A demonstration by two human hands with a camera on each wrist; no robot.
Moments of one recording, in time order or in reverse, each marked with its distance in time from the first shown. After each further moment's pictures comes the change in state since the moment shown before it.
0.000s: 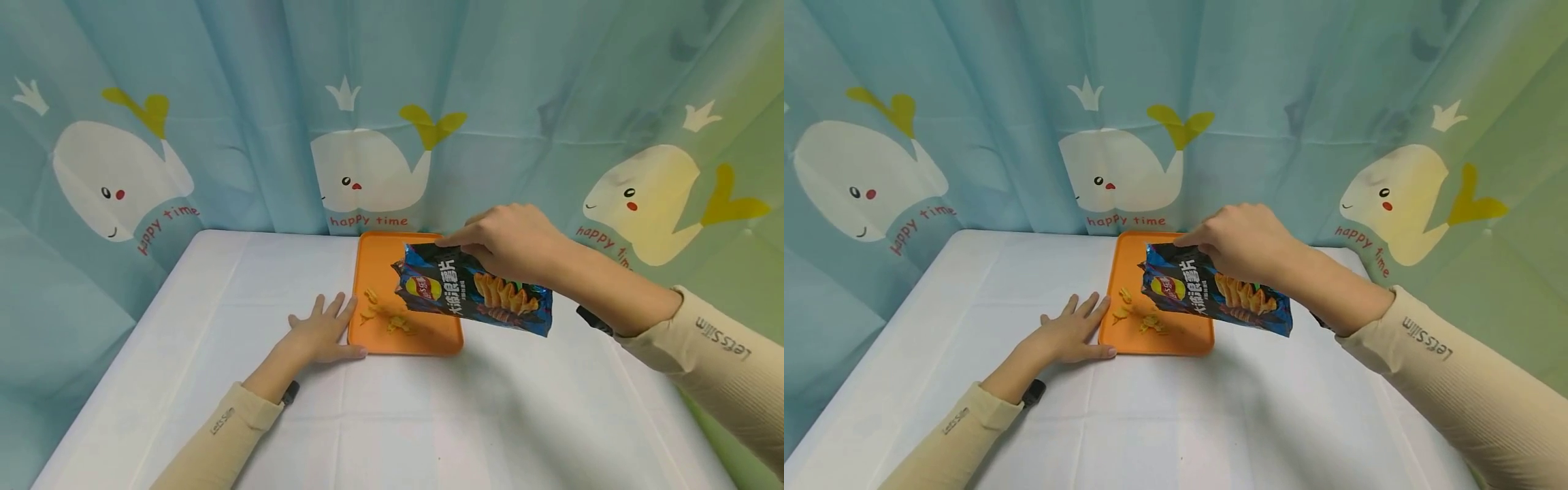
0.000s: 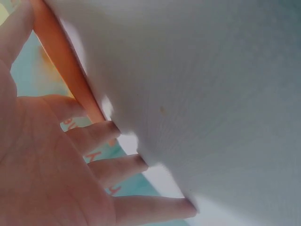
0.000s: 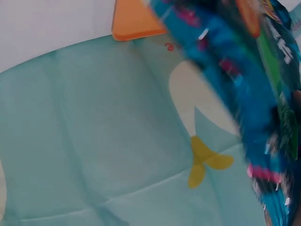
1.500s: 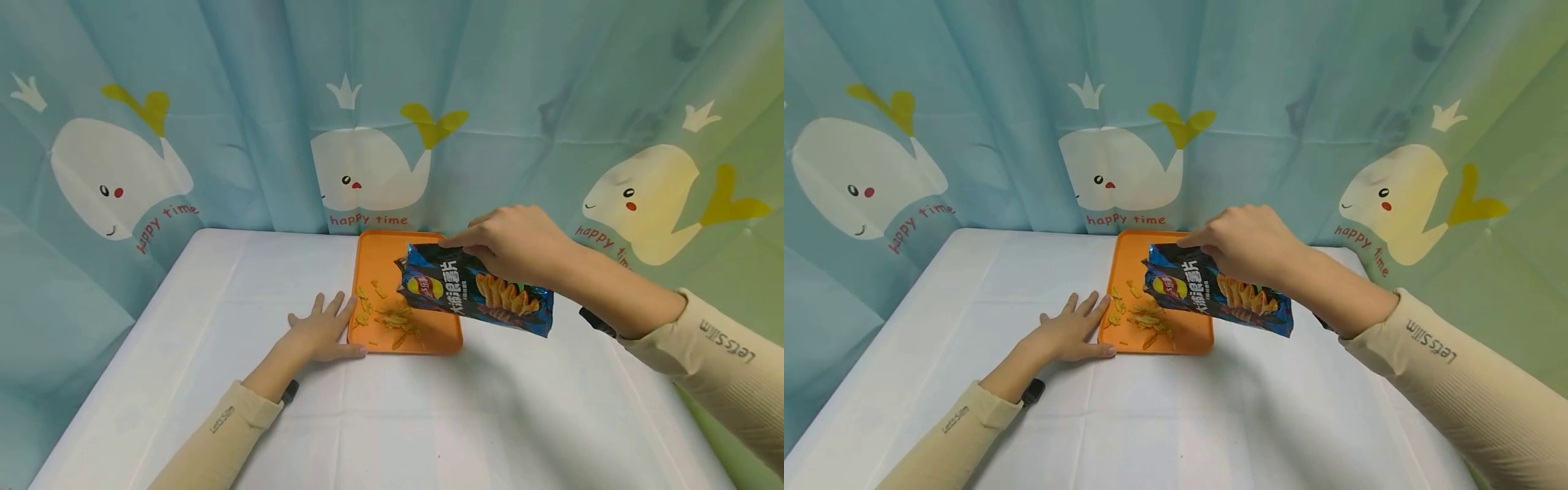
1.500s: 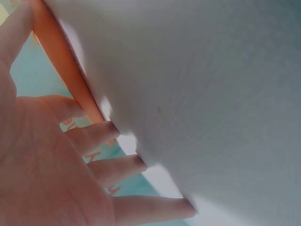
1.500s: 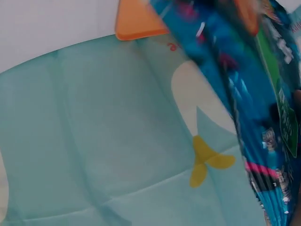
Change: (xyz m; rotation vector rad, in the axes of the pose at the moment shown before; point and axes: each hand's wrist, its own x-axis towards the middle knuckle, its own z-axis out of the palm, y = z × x) left_hand 0.003 -0.002 0.002 0.000 0.022 0.023; right_hand -0.005 0.001 -0.002 -0.034 -0.014 0.014
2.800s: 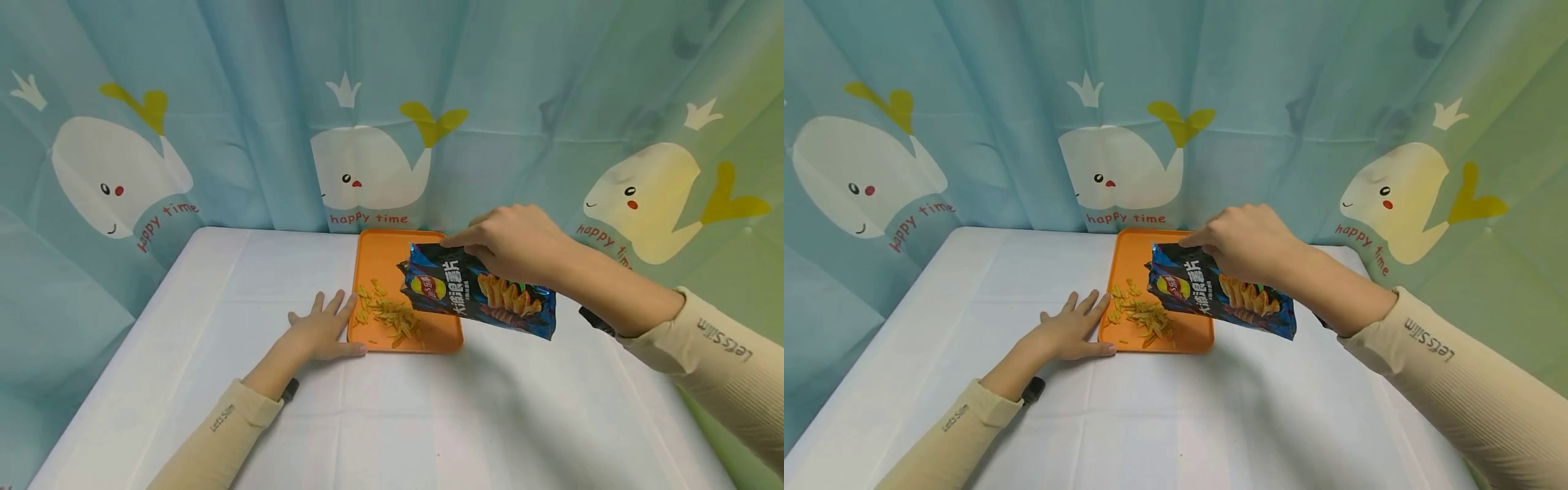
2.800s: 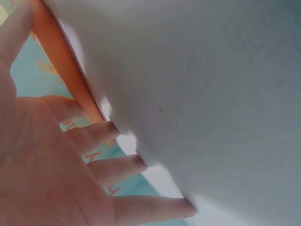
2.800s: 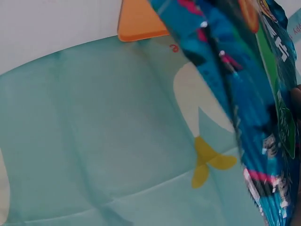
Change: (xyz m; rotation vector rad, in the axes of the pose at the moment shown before) left_hand -0.002 0.001 -0.001 -0.013 0.004 -0.005; right_hand 0.001 -0.001 0.000 -0.004 -0.019 0.019
